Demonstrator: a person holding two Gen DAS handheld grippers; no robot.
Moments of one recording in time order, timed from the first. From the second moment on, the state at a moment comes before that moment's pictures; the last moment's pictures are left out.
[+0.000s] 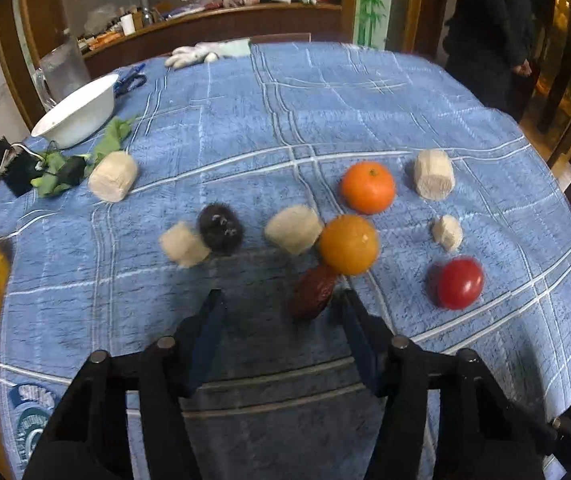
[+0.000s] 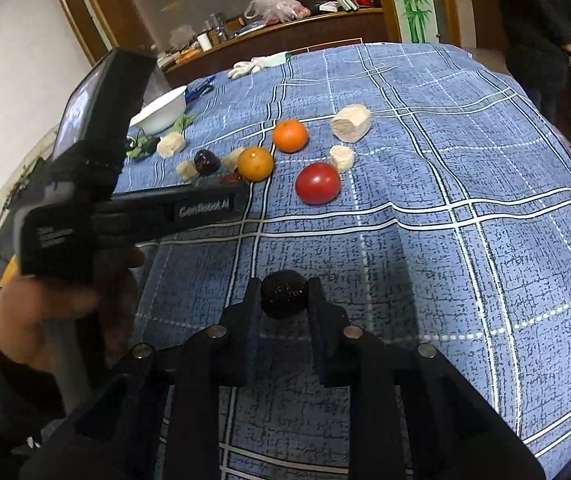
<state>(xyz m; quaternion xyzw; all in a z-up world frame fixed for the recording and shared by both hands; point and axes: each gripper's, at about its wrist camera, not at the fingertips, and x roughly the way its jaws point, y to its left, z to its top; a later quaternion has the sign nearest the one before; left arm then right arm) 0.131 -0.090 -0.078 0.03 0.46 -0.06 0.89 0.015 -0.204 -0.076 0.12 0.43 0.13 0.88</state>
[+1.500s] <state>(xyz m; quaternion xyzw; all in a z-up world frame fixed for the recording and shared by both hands) -0.018 0.096 -0.025 -0.05 0.40 0.14 0.91 -0.021 -0.065 -0.029 0.03 0.43 0.24 0.87</state>
